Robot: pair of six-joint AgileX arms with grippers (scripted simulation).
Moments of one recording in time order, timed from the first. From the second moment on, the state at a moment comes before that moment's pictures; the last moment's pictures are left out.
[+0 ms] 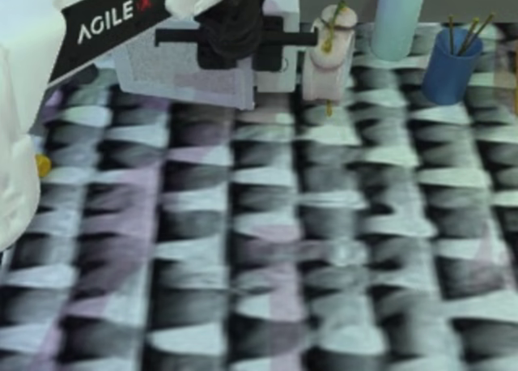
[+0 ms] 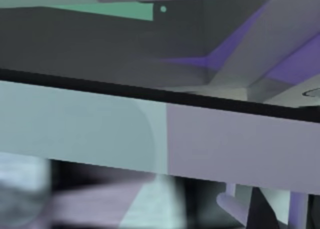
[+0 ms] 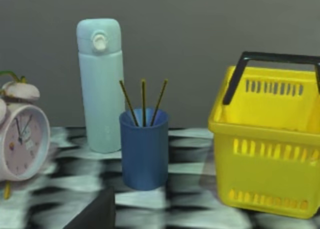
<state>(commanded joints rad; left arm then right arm) -0.55 2.22 1.98 -0.85 -0.23 -0.41 0.00 0.00 0.00 0.00 0.00 0.00</state>
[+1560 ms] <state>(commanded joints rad) -0.54 2.12 1.82 -0.77 -0.18 -0.31 0.00 0.00 0.00 0.00 0.00 0.00</state>
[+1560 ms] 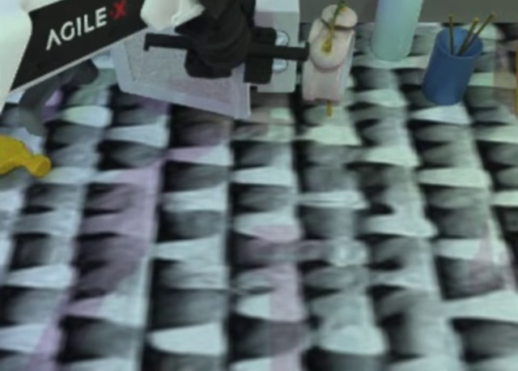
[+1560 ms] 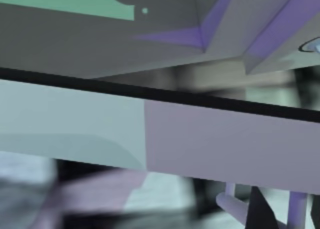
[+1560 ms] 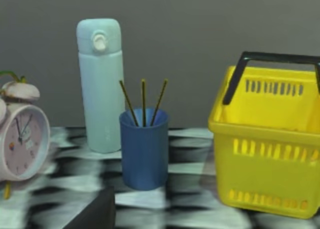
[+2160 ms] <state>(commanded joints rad) -0.55 2.12 1.83 -0.77 -0.17 -0.31 0.00 0.00 0.00 0.00 0.00 0.00</state>
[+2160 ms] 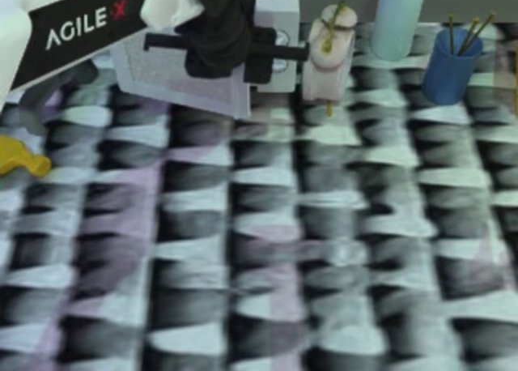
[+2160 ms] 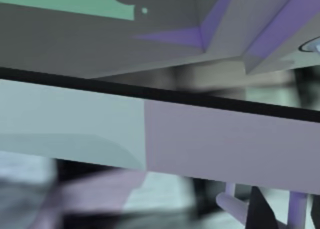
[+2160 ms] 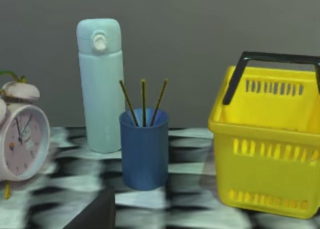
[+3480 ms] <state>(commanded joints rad) -0.52 2.03 1.69 -0.70 -0.12 -0.20 0.00 0.00 0.00 0.00 0.00 0.00</state>
